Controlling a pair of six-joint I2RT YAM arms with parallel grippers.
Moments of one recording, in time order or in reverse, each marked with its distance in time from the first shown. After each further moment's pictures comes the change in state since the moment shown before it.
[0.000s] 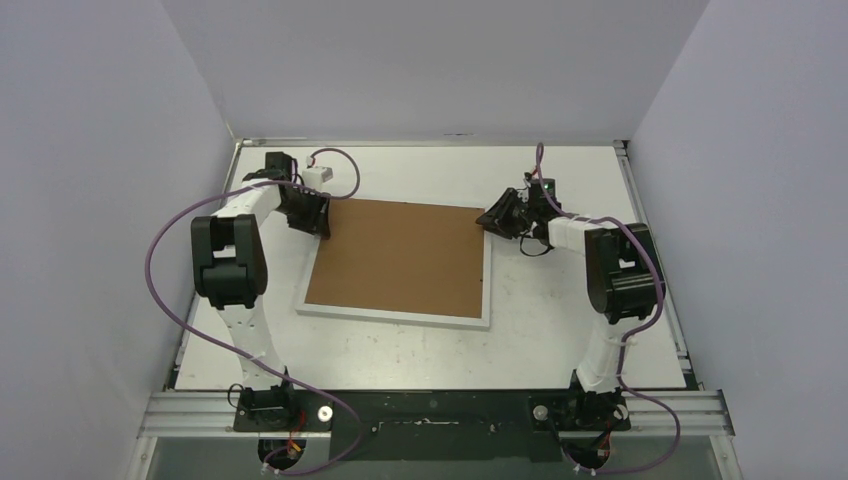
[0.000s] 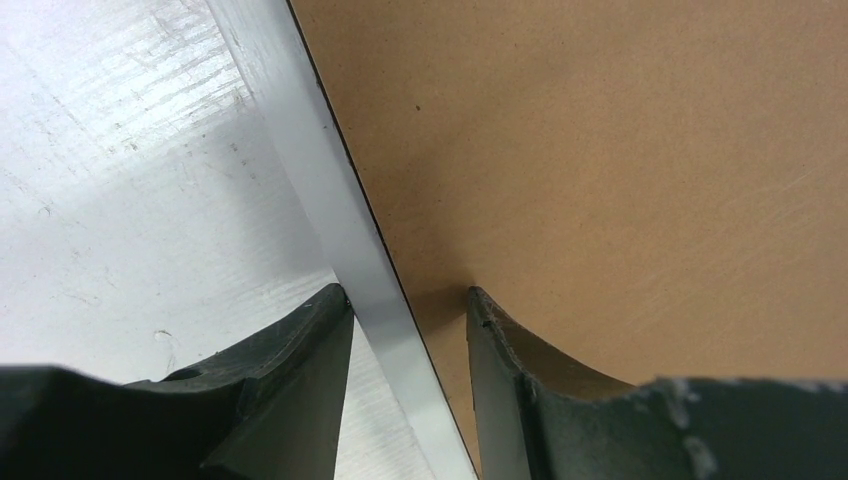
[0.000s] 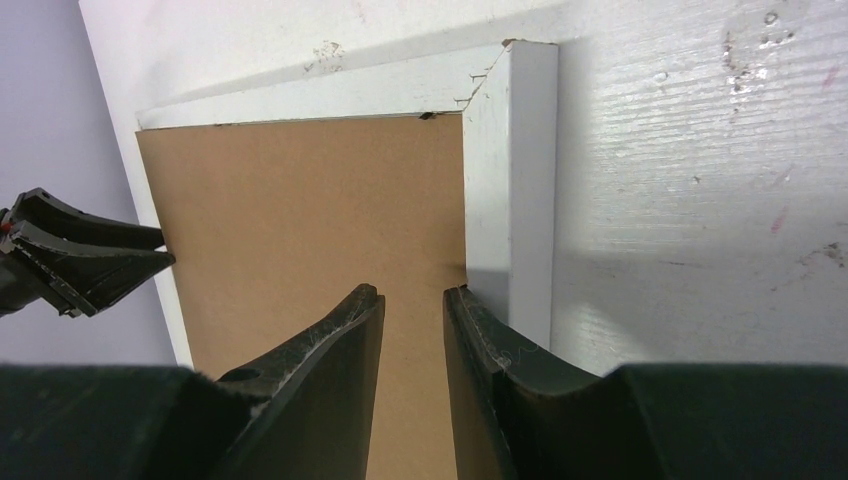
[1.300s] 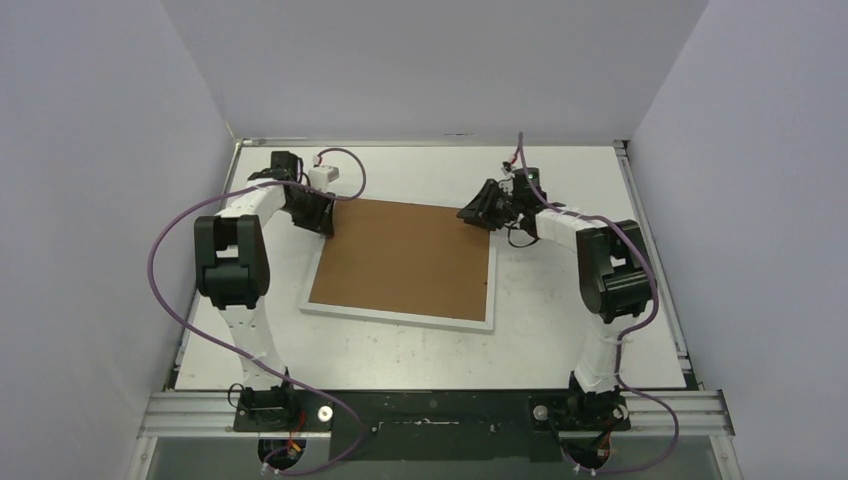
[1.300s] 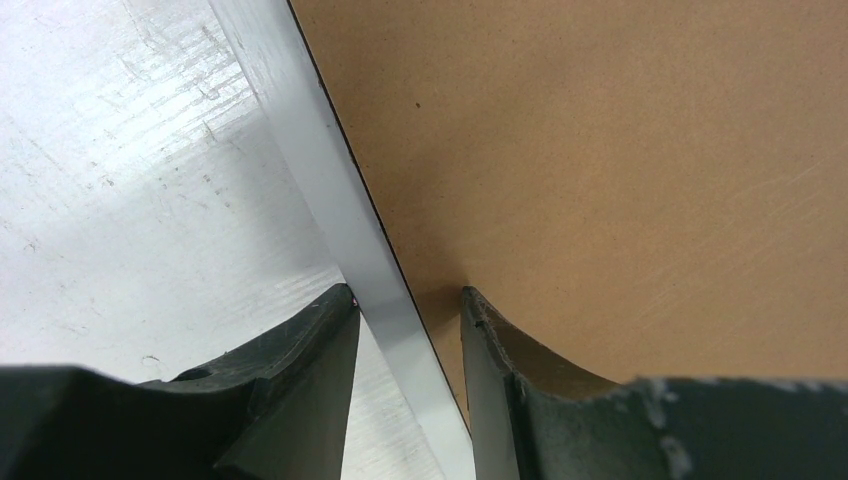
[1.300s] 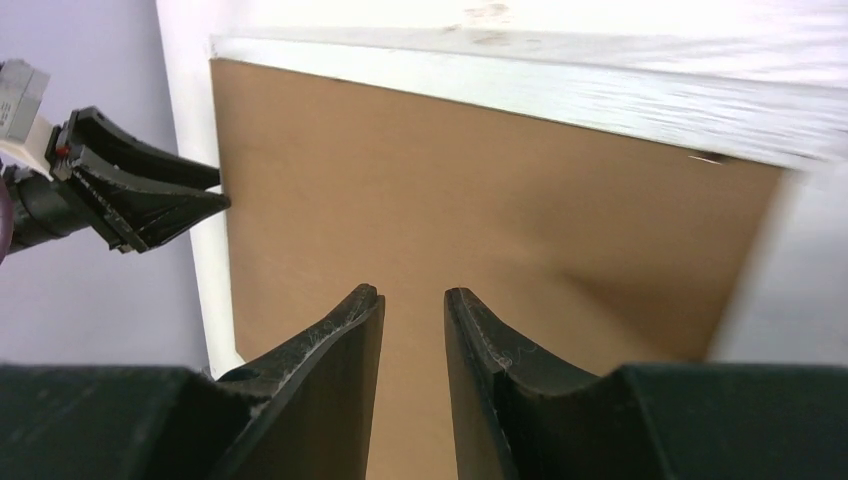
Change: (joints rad) left arm -0.027 -0.003 -0.002 0.012 0.004 0.023; right arm 0.107 0.048 0.147 -0.042 -0.077 -0.016
